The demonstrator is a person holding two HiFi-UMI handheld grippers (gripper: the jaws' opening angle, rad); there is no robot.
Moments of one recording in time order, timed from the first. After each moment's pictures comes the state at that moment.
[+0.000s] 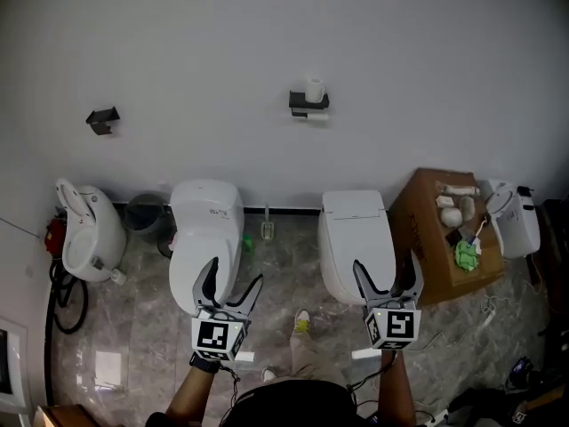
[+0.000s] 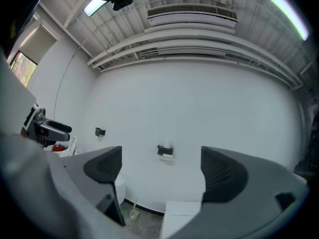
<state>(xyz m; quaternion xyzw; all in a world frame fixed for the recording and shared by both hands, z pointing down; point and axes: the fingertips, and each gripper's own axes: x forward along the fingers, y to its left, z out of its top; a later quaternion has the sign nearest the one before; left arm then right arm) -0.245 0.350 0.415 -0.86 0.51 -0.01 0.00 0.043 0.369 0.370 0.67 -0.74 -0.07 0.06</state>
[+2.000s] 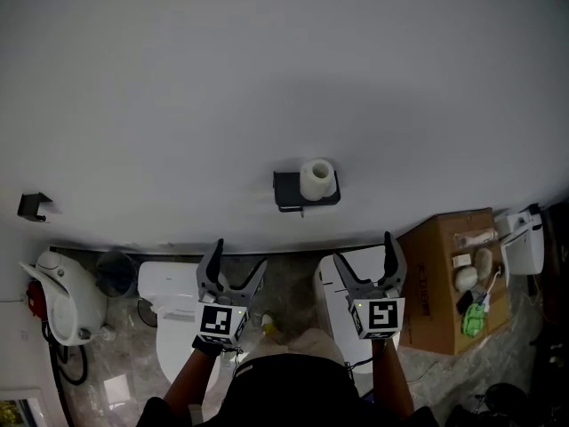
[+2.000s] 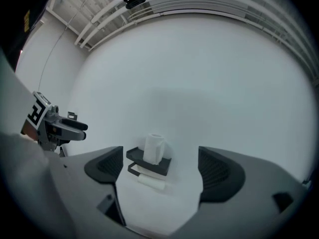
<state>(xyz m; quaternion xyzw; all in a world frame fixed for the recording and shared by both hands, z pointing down) -0.137 -0.207 0.446 -0.89 0.46 -0.02 -0.02 0.091 -0.173 0.405 0.65 -0.75 -0.04 0.11</state>
